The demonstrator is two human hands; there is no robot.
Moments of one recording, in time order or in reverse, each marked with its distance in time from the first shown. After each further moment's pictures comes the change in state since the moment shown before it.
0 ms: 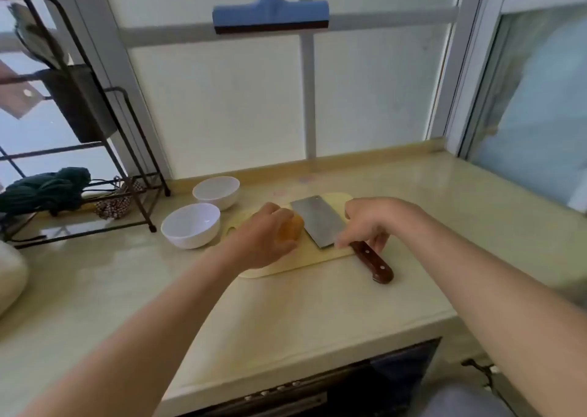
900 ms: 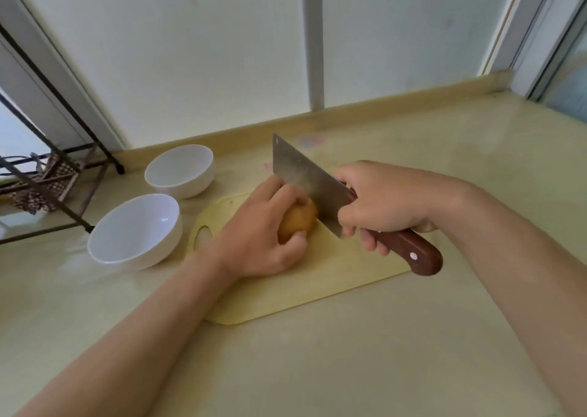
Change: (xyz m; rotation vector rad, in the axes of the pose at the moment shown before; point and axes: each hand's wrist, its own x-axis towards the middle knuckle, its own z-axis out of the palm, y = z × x) left_hand 0.071 -0.039 0.036 -0.109 0.184 0.270; right_hand 0.060 -0.005 -0.015 0.427 -0.097 -0.298
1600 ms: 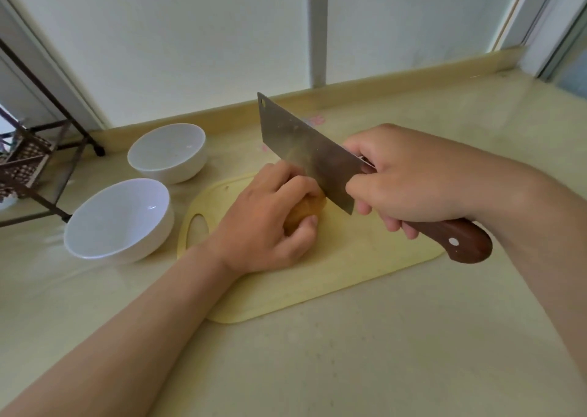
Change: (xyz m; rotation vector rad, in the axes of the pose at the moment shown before) left_hand 0.000 -0.001 0.007 -0.003 0.083 0.124; right_hand -0.018 -0.019 0.000 -0.127 0.182 -0.076
